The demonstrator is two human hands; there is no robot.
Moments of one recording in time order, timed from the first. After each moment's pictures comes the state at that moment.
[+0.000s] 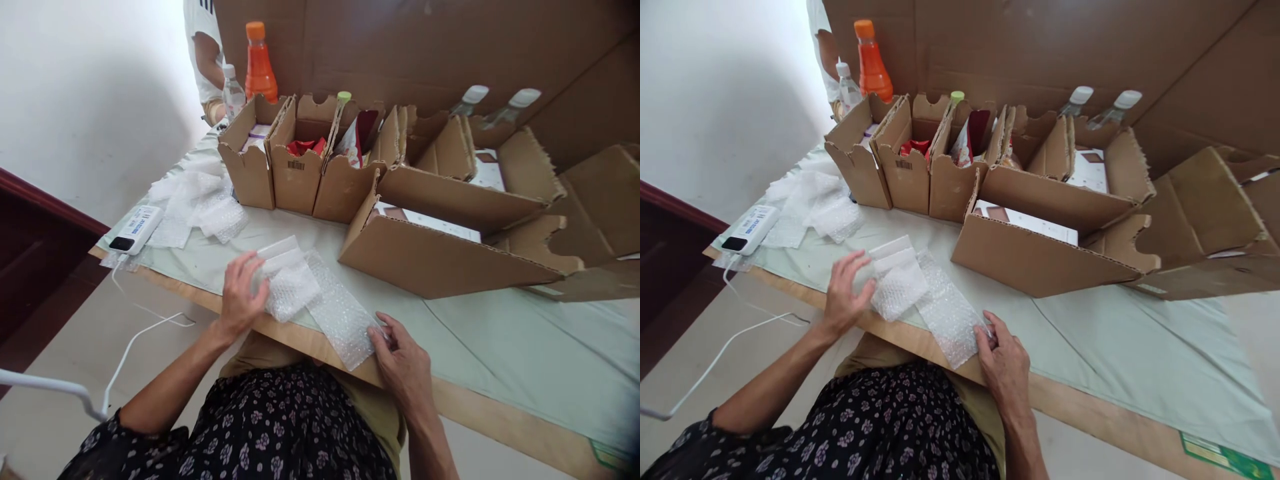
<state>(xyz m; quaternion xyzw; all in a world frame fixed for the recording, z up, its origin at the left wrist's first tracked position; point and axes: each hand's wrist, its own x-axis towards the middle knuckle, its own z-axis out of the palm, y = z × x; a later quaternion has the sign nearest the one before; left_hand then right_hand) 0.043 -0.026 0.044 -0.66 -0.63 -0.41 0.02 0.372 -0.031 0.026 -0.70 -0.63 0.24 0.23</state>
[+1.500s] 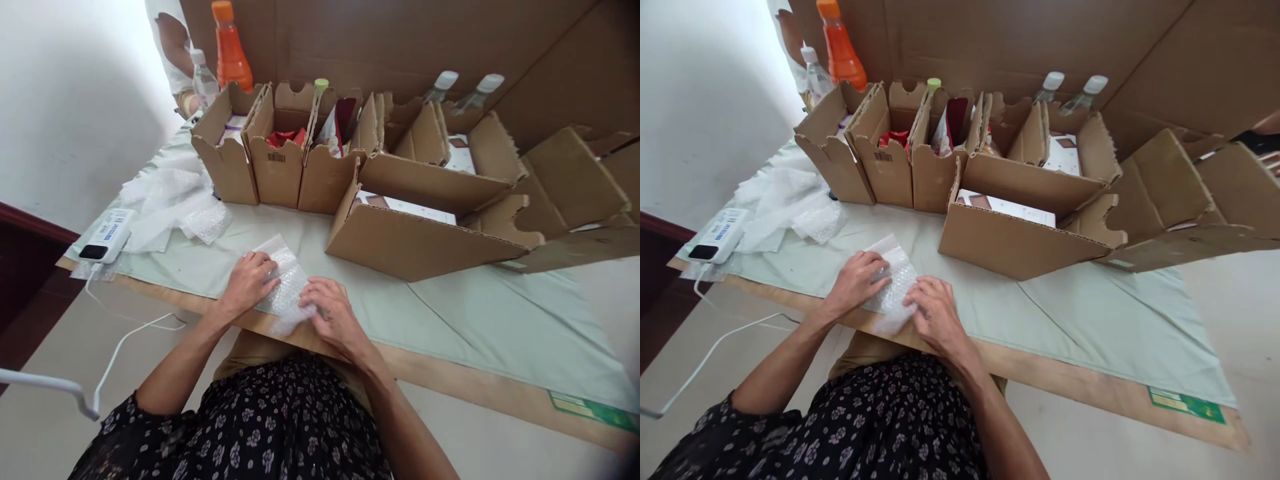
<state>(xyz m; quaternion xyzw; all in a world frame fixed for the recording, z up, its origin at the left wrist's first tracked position) 0.050 0.015 0.052 -0.71 -0.63 -0.27 -0.18 0.284 0.001 0.052 -0.40 -0.82 0.31 0.27</state>
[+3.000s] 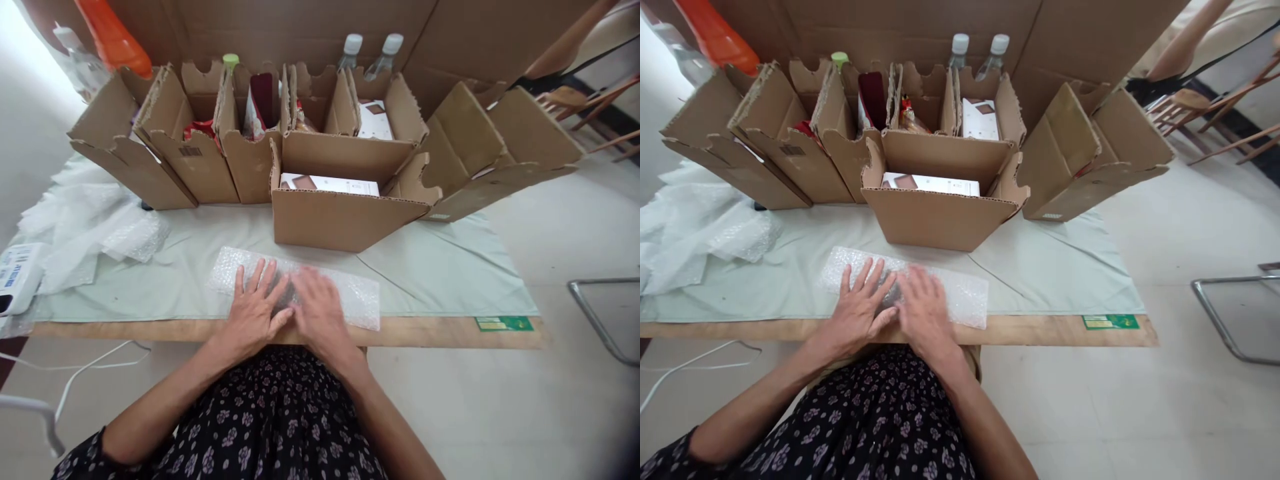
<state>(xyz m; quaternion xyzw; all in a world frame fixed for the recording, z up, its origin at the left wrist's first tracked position) 0.133 -0.024 0.019 -0.85 -0.50 -0.14 -0.05 0.343 -0.045 0.024 -0.58 -0.79 0.07 0.17</state>
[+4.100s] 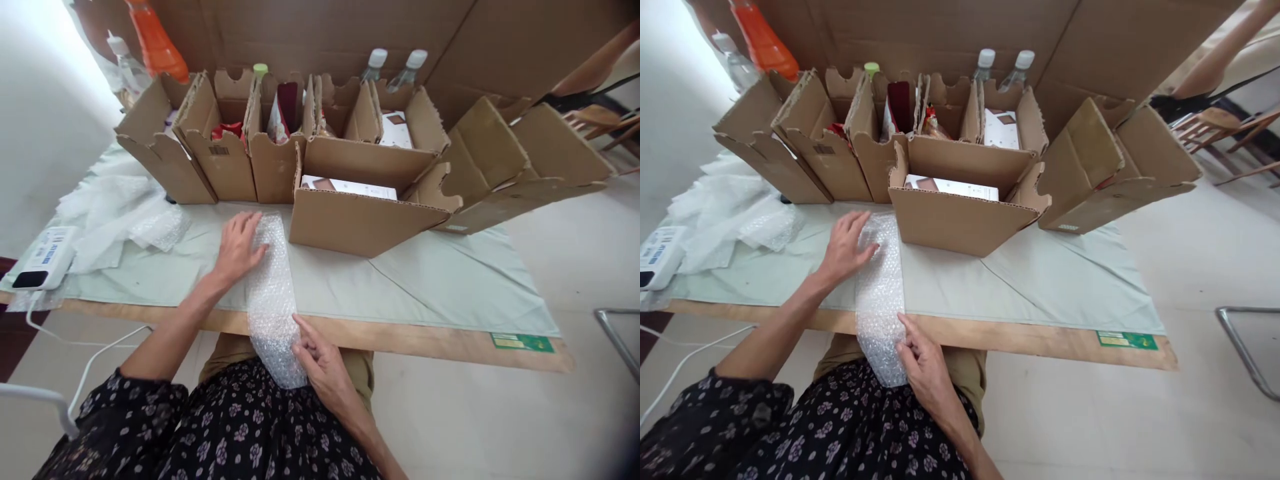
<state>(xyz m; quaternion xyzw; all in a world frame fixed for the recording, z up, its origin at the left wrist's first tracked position) 0.091 0.077 0.057 -0.76 -0.58 -0.27 -0.12 0.315 -0.112 0.034 -0.53 -0.48 0.62 0.33</state>
